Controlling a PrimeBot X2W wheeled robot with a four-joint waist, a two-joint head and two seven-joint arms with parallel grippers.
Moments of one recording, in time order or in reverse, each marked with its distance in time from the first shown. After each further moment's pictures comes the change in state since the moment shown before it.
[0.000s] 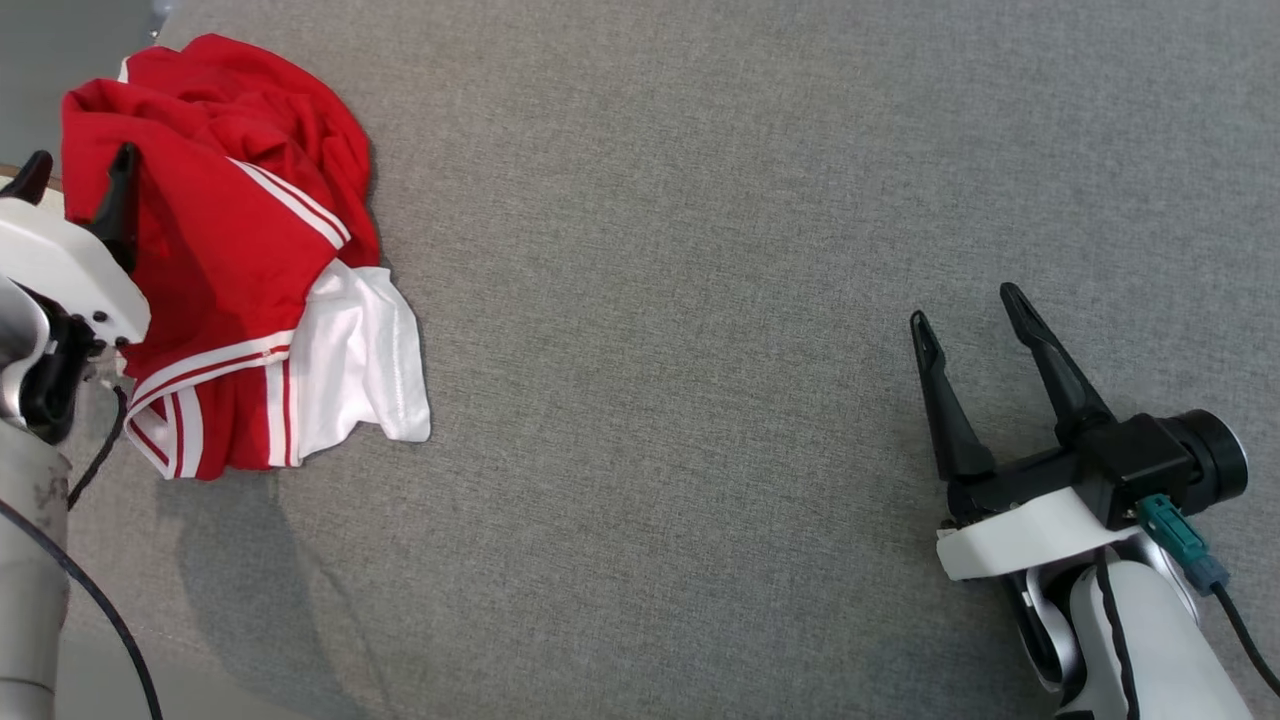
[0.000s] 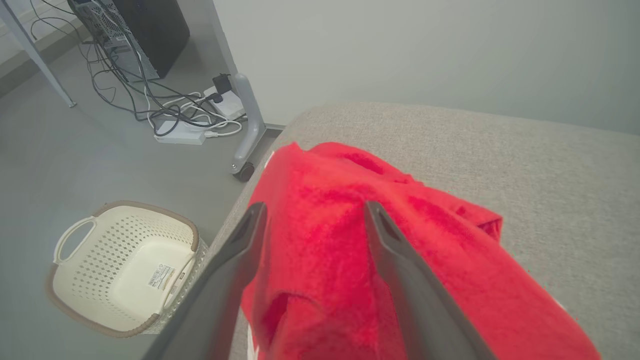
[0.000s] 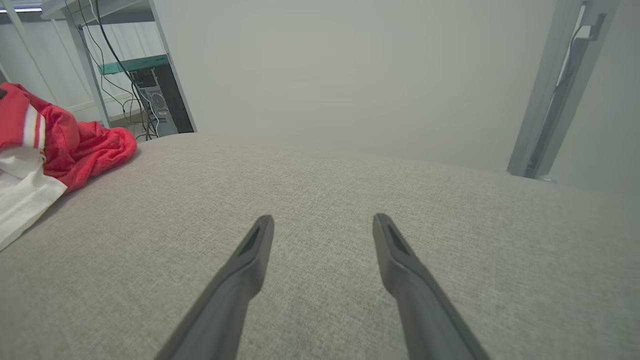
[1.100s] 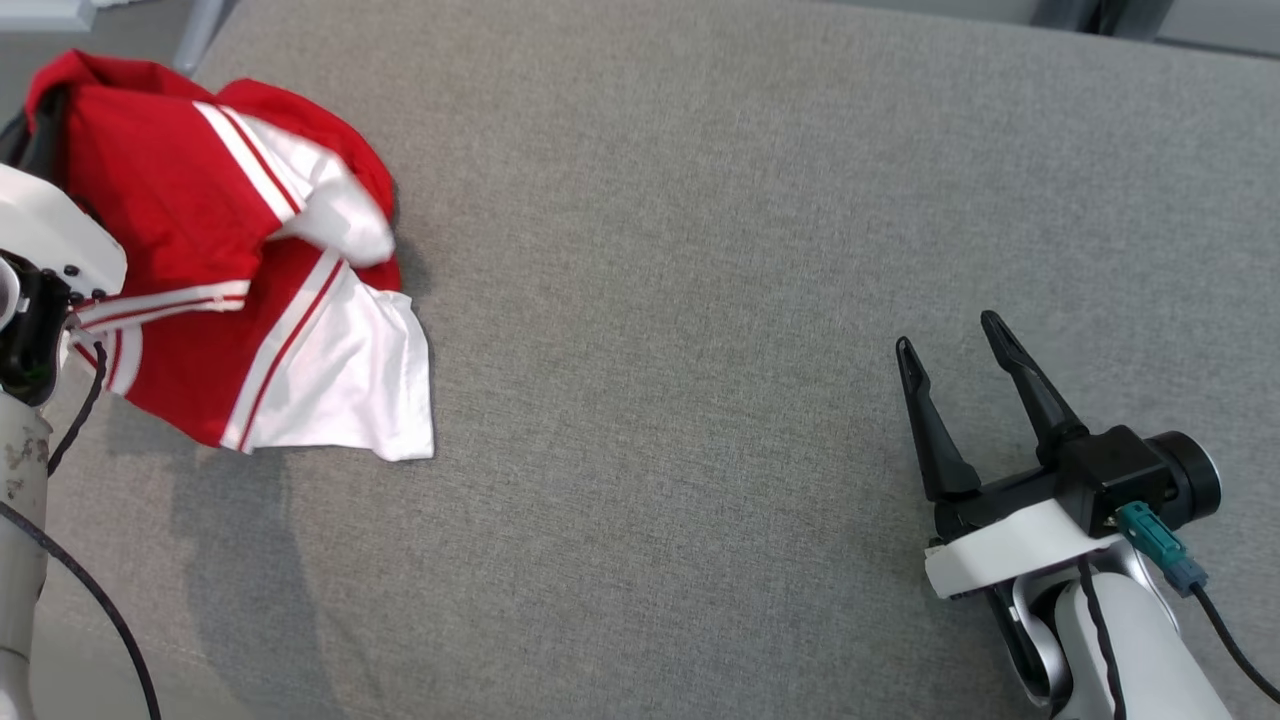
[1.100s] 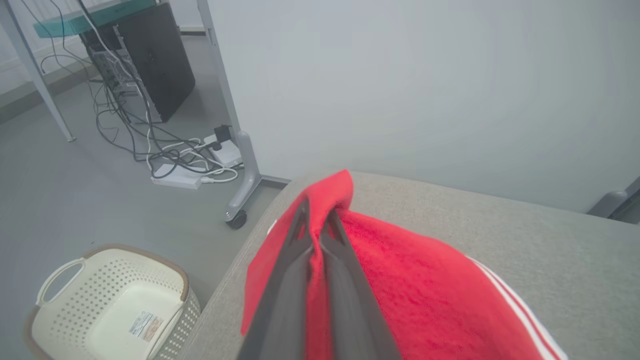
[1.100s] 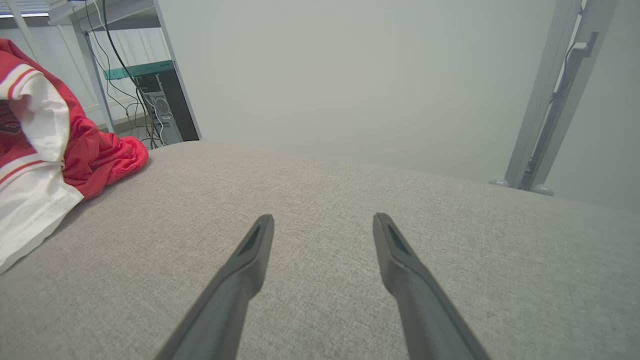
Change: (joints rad) left arm -0.110 0.046 -0.117 0.106 -0.139 -0.008 -0.097; right arm 0.000 0.006 0.009 0.067 0.027 0.000 -0.012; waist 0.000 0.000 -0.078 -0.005
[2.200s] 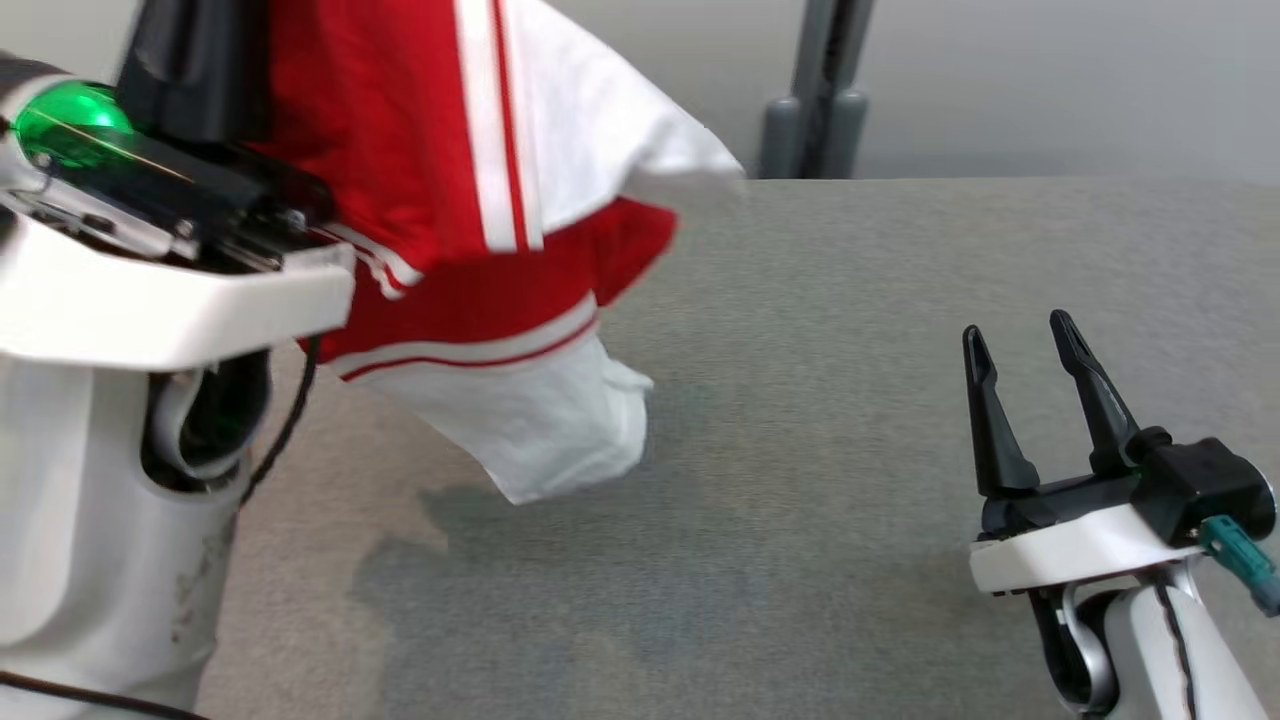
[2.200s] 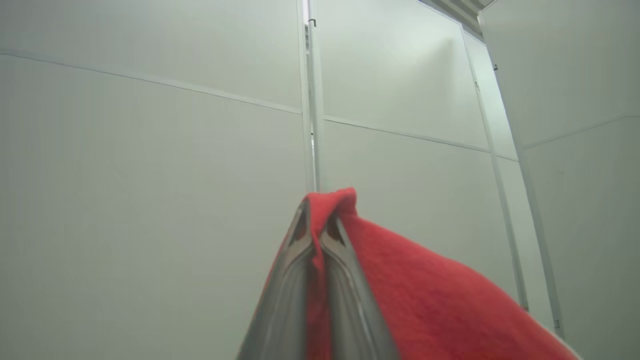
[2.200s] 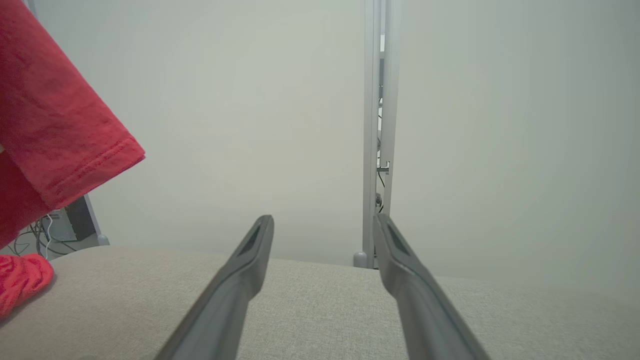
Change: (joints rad) left arm 0.220 -0.125 -0.092 -0.968 -0.052 0.040 -0.212; right arm 0.051 0.005 -0.079 -0.067 0.092 0.000 -0.003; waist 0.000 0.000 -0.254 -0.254
